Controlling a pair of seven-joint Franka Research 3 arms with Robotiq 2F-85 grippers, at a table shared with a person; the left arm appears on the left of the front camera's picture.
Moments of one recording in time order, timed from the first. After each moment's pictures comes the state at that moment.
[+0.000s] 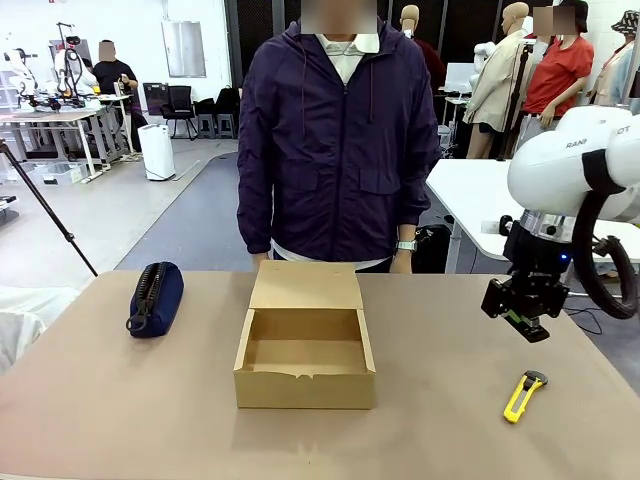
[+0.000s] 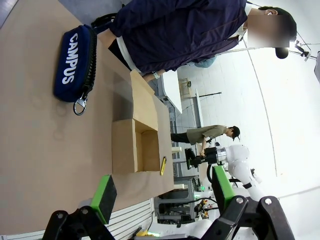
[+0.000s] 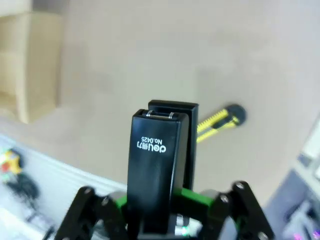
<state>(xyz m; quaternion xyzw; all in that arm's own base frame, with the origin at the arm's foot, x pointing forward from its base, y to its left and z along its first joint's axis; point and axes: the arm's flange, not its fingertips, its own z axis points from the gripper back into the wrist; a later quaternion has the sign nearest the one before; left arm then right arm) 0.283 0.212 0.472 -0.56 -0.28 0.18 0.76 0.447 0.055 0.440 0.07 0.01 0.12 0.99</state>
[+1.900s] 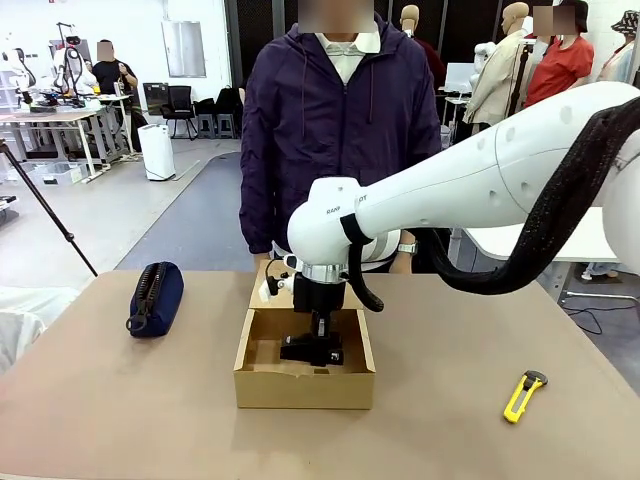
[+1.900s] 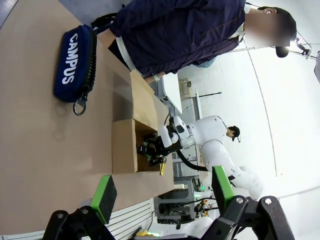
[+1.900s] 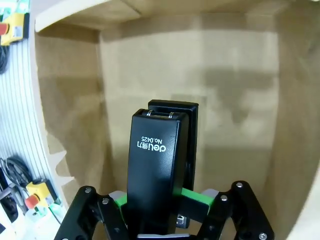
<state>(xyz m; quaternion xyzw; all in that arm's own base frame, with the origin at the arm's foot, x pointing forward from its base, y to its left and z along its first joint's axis) 0.283 0.212 0.472 -0.56 -0.28 0.18 0.76 0.510 0.380 0.326 0.11 0.05 0.67 0.73</state>
